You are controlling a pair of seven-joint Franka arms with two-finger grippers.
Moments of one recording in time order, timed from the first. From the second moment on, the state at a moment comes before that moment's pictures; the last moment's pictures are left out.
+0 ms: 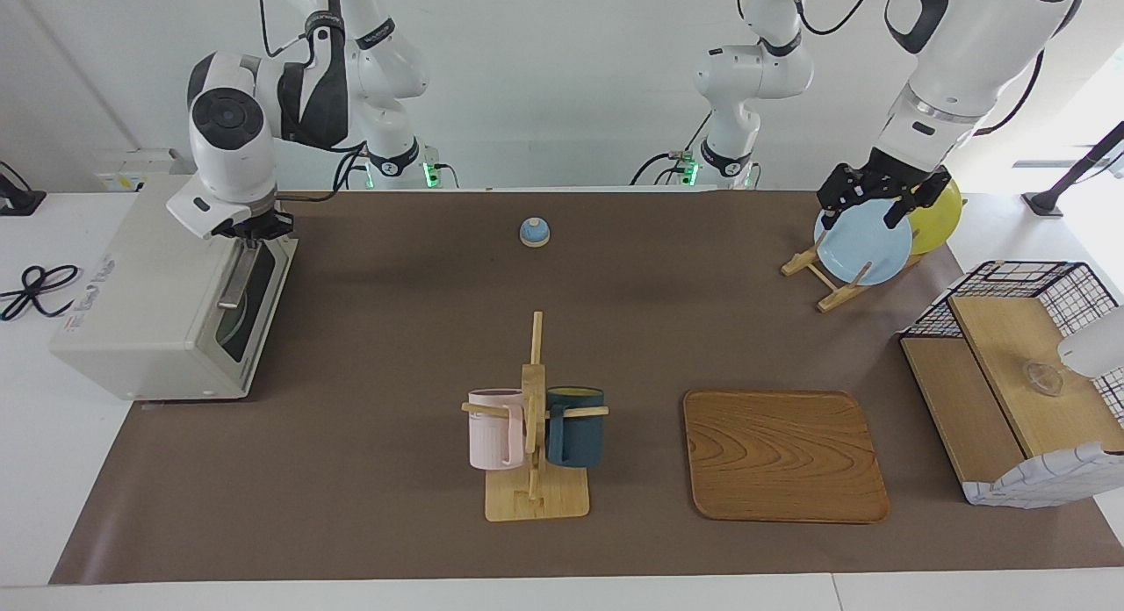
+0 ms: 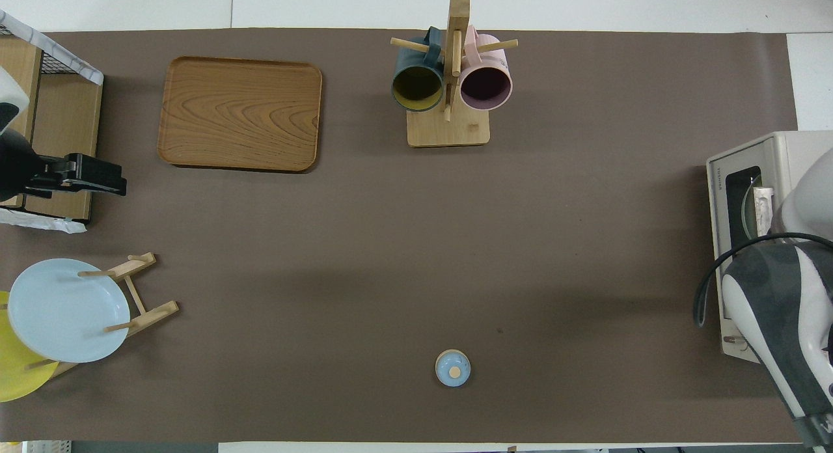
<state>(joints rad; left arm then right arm) -0.07 -0.04 -0.04 -1.65 -0.02 1.61 -0.05 -0.15 -0.12 0.08 -2.11 -0.41 1.74 -0.11</state>
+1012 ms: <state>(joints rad) -0.07 -0.04 -0.04 -1.65 -0.02 1.61 -0.05 -0.18 -0.12 0.08 -2.10 -0.37 1.74 -0.17</state>
